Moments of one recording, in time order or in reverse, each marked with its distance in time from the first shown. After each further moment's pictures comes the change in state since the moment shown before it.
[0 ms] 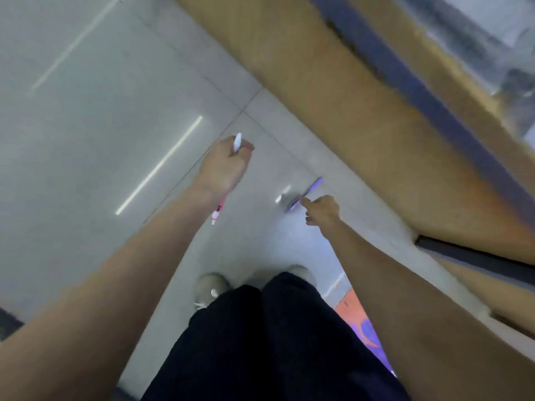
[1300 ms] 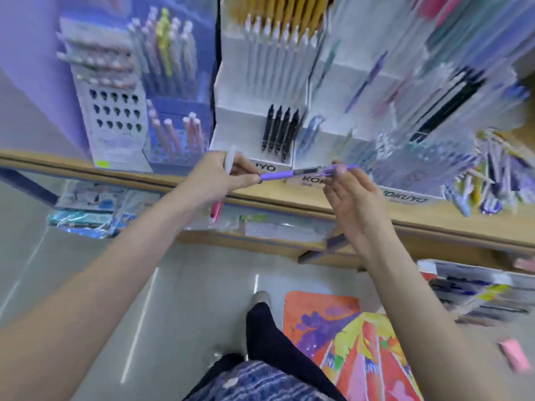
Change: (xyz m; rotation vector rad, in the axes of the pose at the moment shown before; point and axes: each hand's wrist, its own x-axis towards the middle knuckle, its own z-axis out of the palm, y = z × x) left_hand -0.419 0.513 -0.095 0.143 -0.612 0.693; right_hand -0.623 -0.088 -0.456 1.447 0.210 -0.734
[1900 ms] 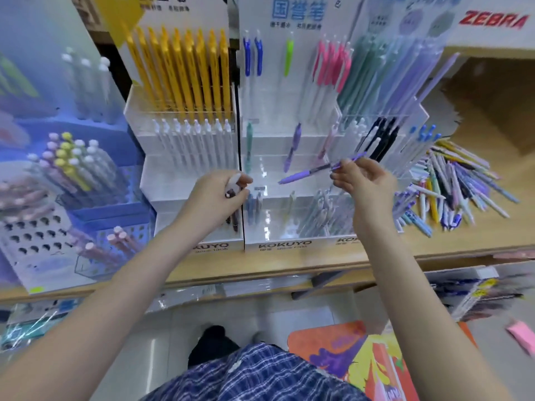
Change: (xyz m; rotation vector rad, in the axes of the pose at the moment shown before) left_hand 0.127 0.072 0.046 0.581 0.009 0.329; right_hand 0.104 -0.100 -0.040 -0.325 0.444 -0.371
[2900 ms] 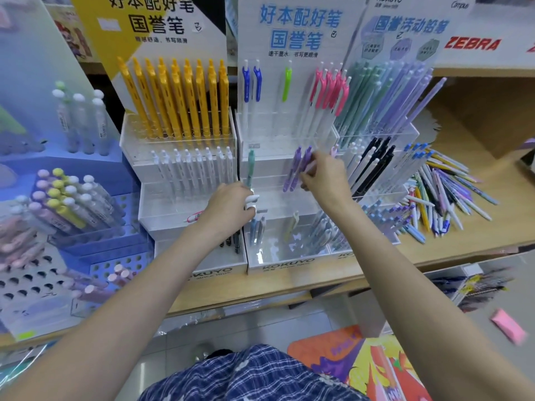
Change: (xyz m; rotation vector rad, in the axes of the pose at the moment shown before) left_hand 0.051 -0.014 0.009 0.298 -0.227 0.030; right_hand 0.054 0.010 0.063 -0.886 -0.218 -0.261
